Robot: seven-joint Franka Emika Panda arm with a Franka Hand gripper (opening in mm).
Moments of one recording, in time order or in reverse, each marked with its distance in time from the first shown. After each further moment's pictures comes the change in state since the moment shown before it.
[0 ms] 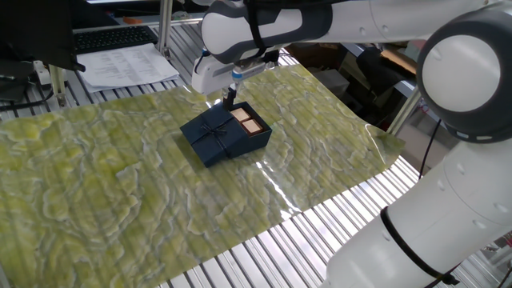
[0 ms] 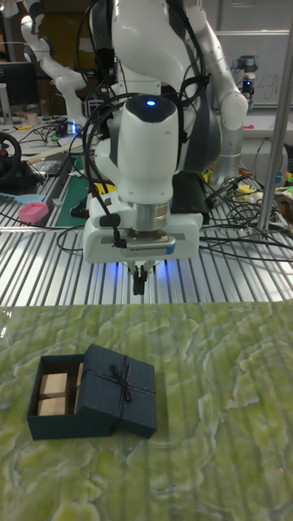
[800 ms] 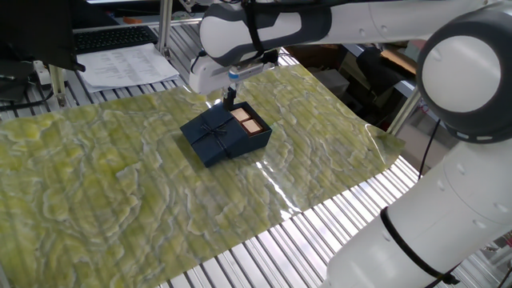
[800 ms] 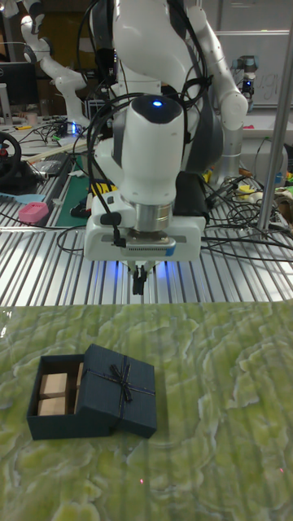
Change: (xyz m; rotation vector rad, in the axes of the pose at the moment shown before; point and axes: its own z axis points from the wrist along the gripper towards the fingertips) arm 0.000 0.000 0.000 0.035 0.010 0.068
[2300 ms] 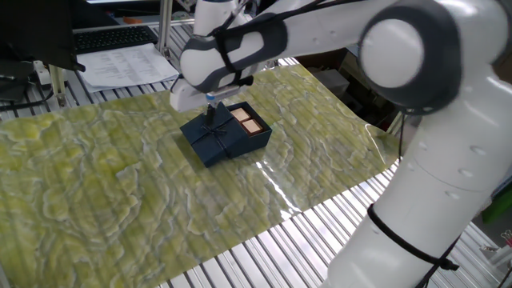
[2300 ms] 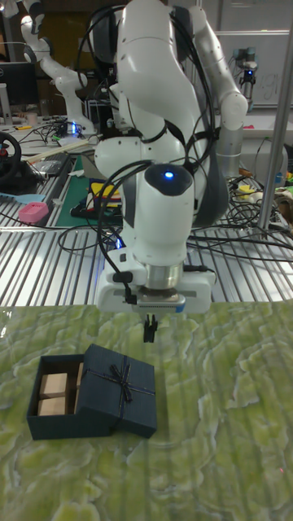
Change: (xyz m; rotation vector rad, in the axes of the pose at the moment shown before) arm -0.047 0.025 0.081 -0.017 -0.017 0.044
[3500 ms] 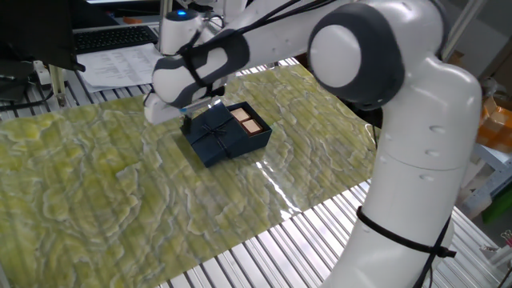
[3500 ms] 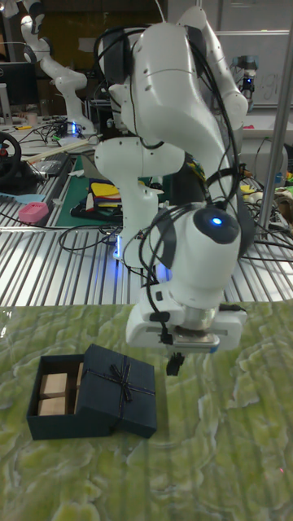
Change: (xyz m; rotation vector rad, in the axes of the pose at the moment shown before) arm -0.043 0.049 0.045 0.065 0.007 -0.024
